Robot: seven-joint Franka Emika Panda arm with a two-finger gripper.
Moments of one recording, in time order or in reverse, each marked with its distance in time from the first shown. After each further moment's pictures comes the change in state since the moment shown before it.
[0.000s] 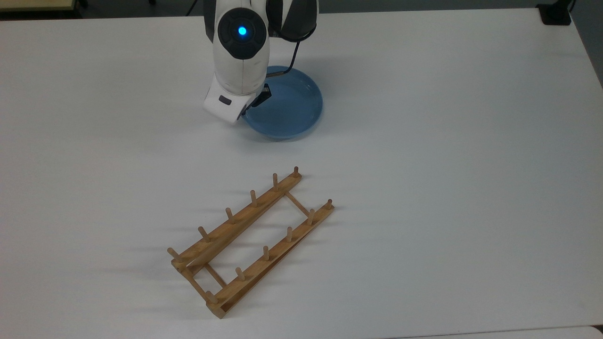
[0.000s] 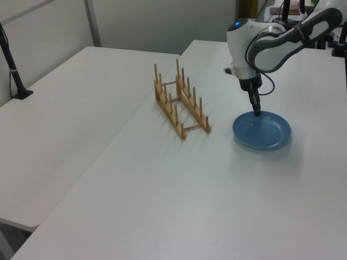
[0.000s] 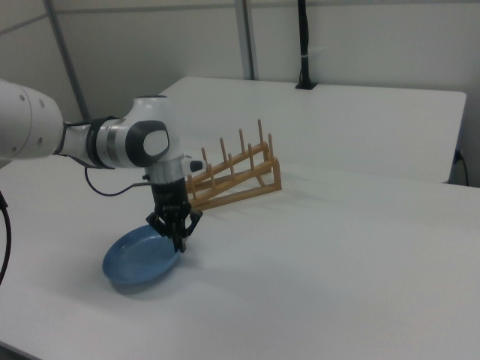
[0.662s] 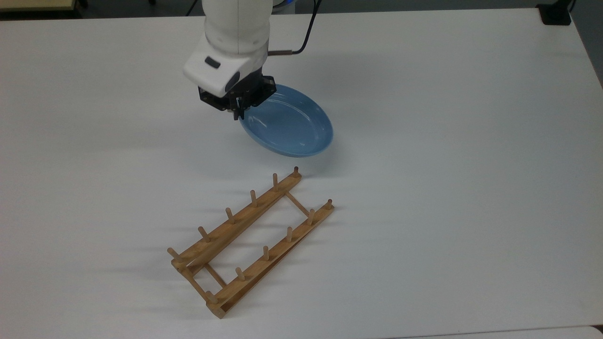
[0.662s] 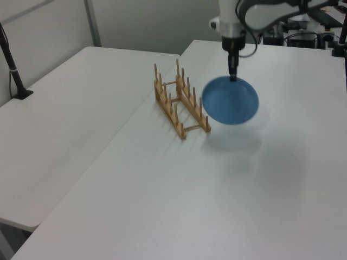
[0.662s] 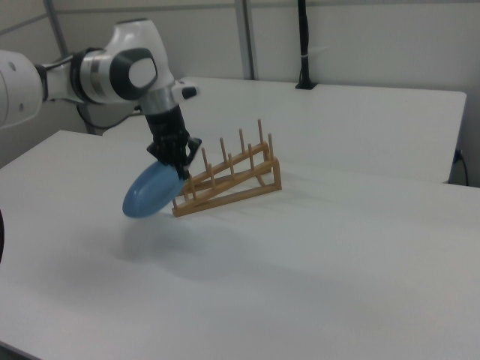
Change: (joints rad) arm 0.024 -0.013 0.004 0.315 0.026 -0.098 0.109
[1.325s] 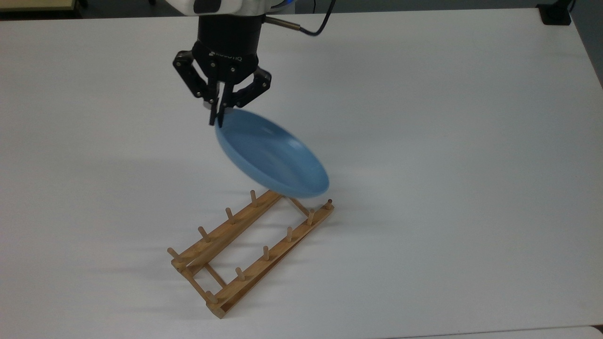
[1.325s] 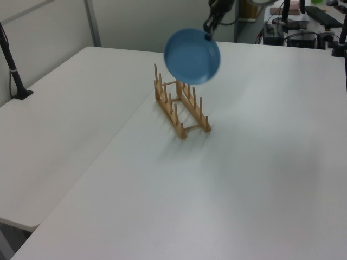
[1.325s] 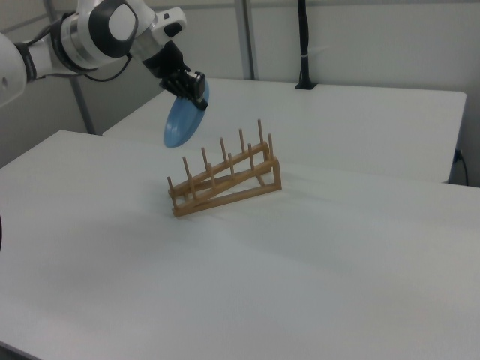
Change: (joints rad) arm 0.020 -0.008 -0.001 0.177 -0.182 0.212 0.421
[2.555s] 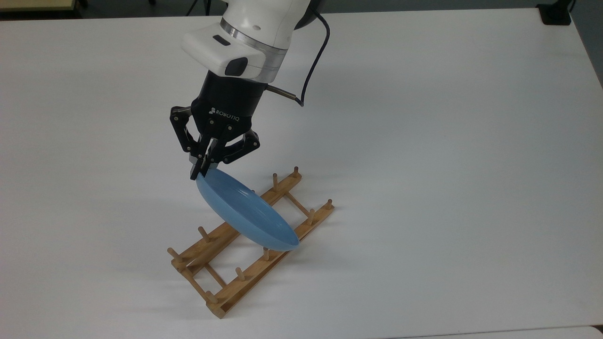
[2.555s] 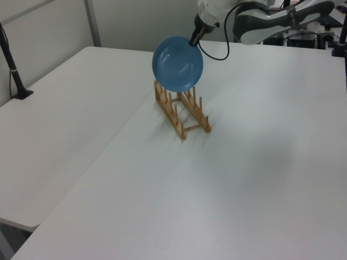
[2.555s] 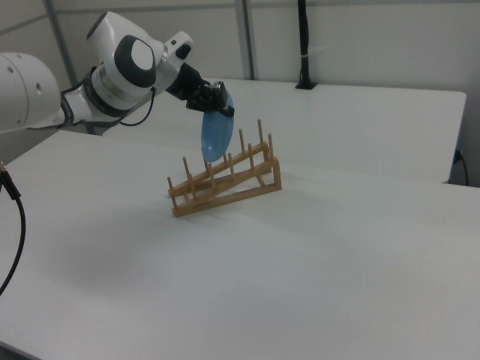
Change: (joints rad) arm -0.001 0.116 -0.008 -0.051 -0.377 0.282 0.104
